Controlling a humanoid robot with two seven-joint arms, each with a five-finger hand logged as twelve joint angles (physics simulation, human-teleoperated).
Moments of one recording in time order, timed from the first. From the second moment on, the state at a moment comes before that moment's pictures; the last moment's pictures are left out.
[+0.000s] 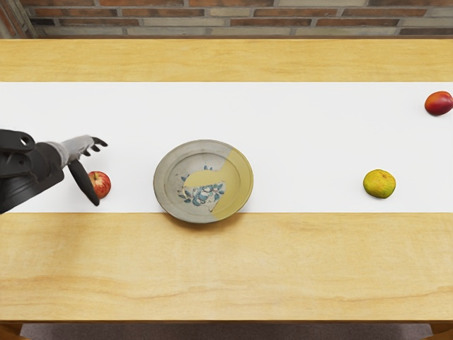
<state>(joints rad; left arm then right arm) -1.58 0.62 0.71 -1.50 0.31 0.42 0.32 -0.04 0.00 0.08 0.14 -0.04 0.09 -0.06</state>
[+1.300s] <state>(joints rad) -1.59 0.57 0.78 -1.57 0.32 0.59 0.35 -0.04 0.00 0.08 0.14 -0.04 0.09 -0.06</state>
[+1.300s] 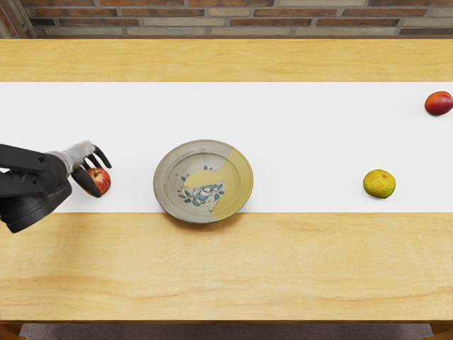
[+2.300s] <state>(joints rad) -1.72 0.51 0.79 -1.57 0.31 0.55 0.36 -0.04 0.00 0.08 0.14 -0.04 0.09 -0.06</state>
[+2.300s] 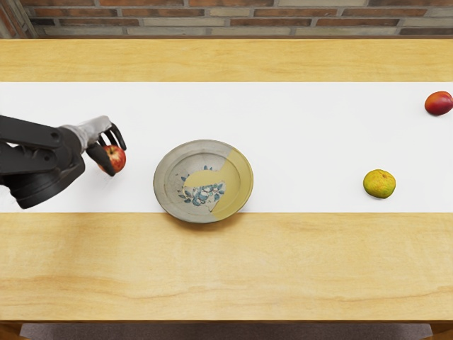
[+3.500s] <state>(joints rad) -1.88 0.22 0.77 -1.59 0.21 0.55 0.36 -0.04 0.00 0.08 0.14 -0.04 0.09 -0.06</state>
